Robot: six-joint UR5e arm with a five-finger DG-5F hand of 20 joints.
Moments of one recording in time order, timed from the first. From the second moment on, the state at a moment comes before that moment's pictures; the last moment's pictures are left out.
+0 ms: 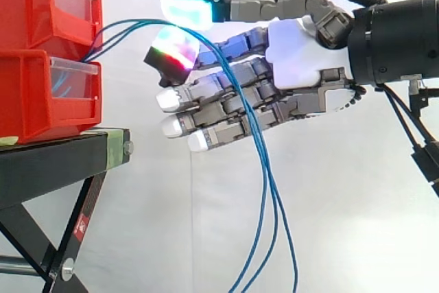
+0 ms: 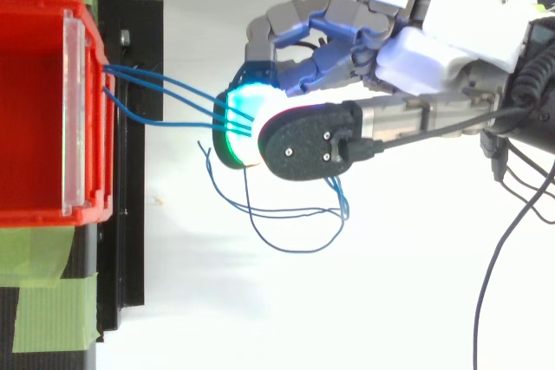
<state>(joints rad) 0.21 -1.90 -1.68 -2.78 -1.05 0.02</state>
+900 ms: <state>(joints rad) 0.23 -1.90 -1.68 -2.81 -1.06 0.04</state>
